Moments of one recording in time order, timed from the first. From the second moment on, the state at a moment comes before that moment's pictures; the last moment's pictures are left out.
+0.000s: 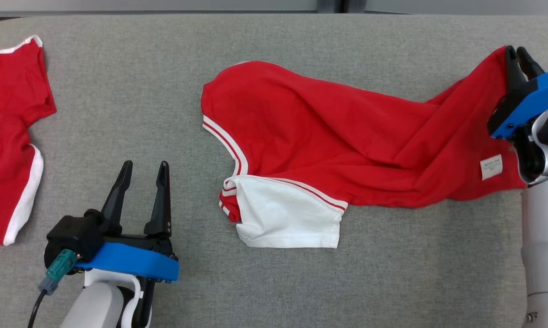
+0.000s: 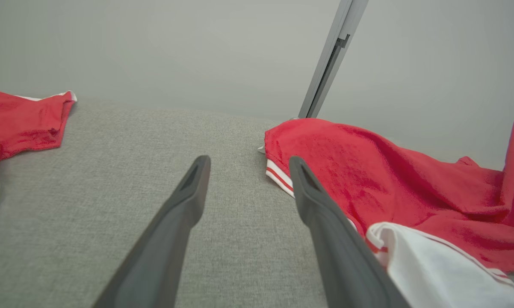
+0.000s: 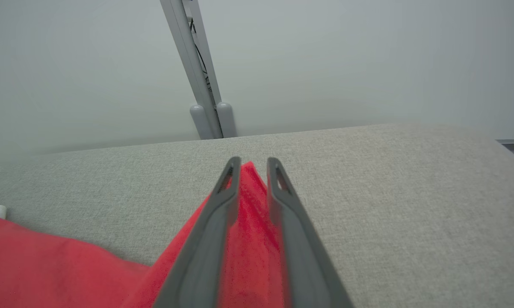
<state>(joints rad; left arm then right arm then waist) -0.21 0.28 -0.32 0.15 -0.54 0.00 -0.24 -0.78 -0.13 -0.26 0.54 0.08 0.13 0.23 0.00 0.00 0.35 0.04</state>
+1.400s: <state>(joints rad) -0.03 0.28 -0.28 0.22 -0.55 0.02 -0.26 -0.13 -0.05 -0.14 0.15 0.19 0.13 -0.05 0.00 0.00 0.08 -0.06</state>
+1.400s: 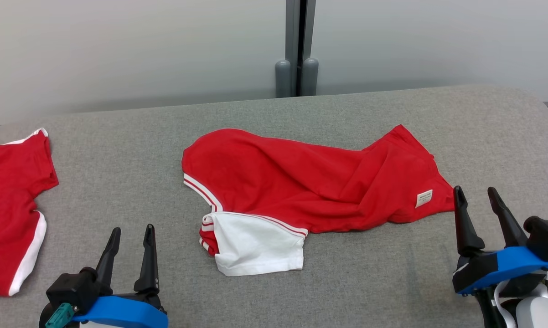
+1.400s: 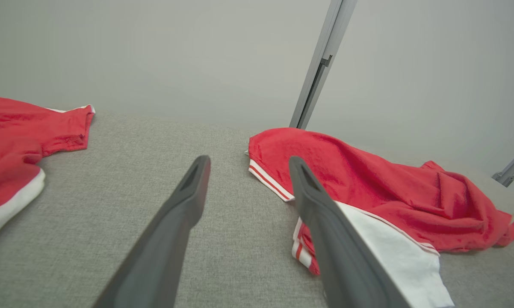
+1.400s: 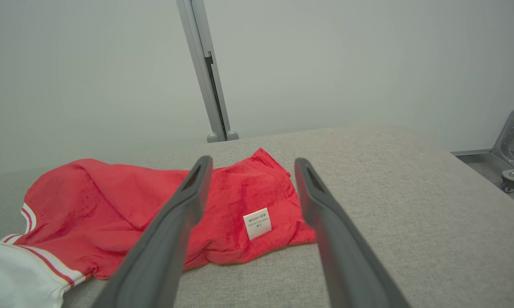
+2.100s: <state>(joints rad) -0.03 0.28 -0.30 0.20 -0.55 0.03 -0.26 -0.06 -0.05 -0.04 0.13 0.12 0.13 -0.03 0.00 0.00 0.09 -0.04</state>
